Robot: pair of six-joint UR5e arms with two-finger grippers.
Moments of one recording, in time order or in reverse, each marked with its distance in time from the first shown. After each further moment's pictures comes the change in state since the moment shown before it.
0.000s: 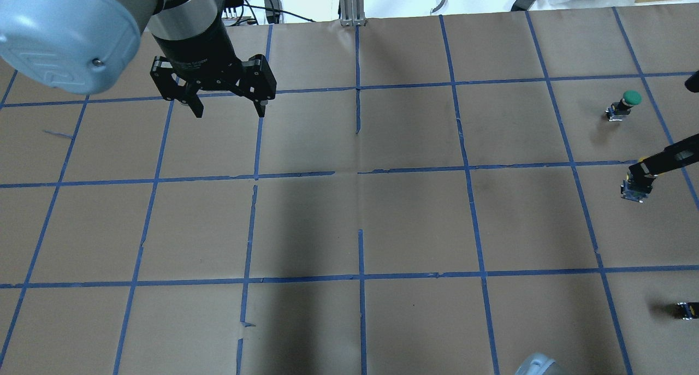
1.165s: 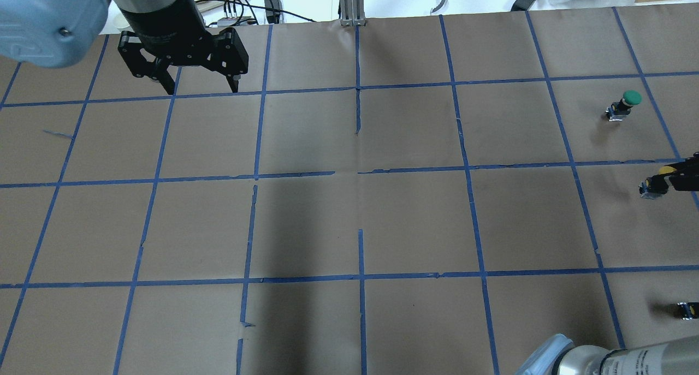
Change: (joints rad) left arm 0.070 0.000 0.035 -0.020 0.002 -0.015; right arm -0.190 0.353 0.006 -0.306 0.134 -0.345
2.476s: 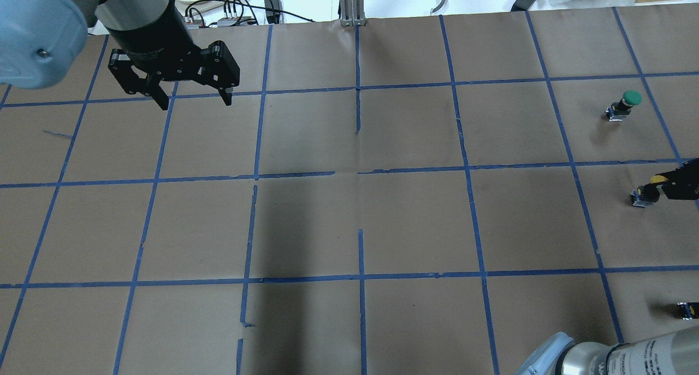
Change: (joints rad) left arm 0.017 0.038 -0.054 0.004 -0.029 0.010; right arm -0.009 0.057 0.005 -0.011 -0.001 -0.041
